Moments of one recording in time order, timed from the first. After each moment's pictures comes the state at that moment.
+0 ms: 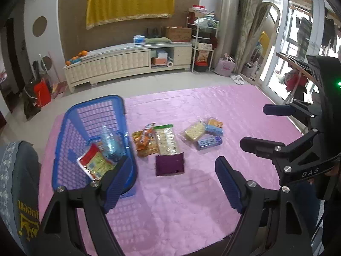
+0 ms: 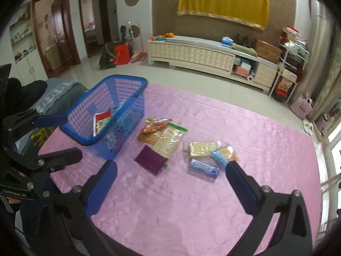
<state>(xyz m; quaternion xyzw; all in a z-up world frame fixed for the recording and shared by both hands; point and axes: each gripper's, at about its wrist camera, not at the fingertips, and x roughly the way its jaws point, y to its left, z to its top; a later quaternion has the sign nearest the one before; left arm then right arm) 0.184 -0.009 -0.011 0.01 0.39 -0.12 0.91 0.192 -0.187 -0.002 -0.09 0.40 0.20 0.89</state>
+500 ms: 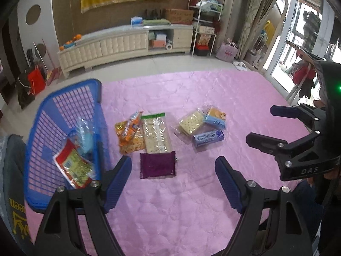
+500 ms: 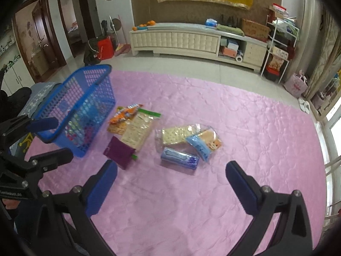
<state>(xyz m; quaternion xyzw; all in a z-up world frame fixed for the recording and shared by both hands) 0.240 -0.043 -0.060 0.01 0.45 -0.11 0.89 0.237 -0.233 -0.053 -0.06 0.44 0.17 0.88</state>
